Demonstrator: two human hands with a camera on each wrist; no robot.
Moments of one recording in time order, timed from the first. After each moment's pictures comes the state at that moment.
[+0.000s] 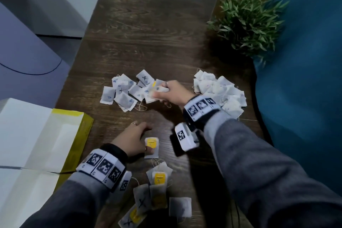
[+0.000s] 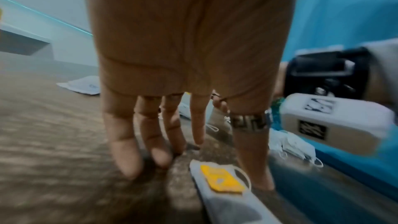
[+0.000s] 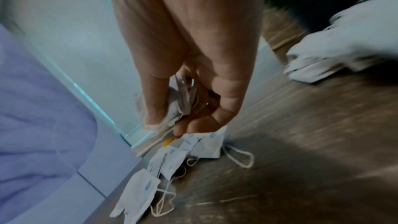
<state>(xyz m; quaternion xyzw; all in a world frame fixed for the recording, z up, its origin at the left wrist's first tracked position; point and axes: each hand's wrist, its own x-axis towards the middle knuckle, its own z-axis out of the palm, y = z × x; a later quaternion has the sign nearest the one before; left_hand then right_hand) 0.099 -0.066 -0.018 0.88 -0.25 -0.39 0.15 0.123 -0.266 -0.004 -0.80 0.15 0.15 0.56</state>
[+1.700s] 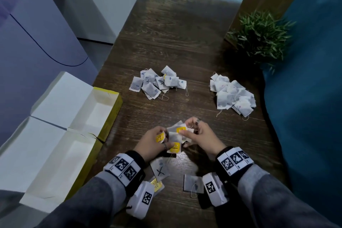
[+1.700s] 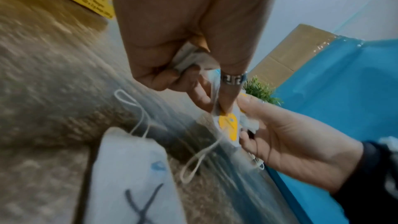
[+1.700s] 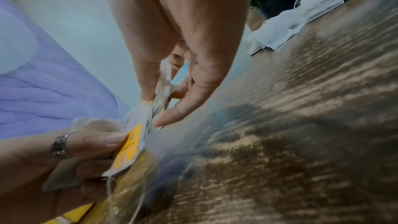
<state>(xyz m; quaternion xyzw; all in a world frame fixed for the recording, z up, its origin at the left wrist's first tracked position) 0.019 -0.023 -0.005 0.78 -0.11 -0.35 0.51 -0.034 -0.204 -0.014 -0.72 0.16 0.10 0.67</state>
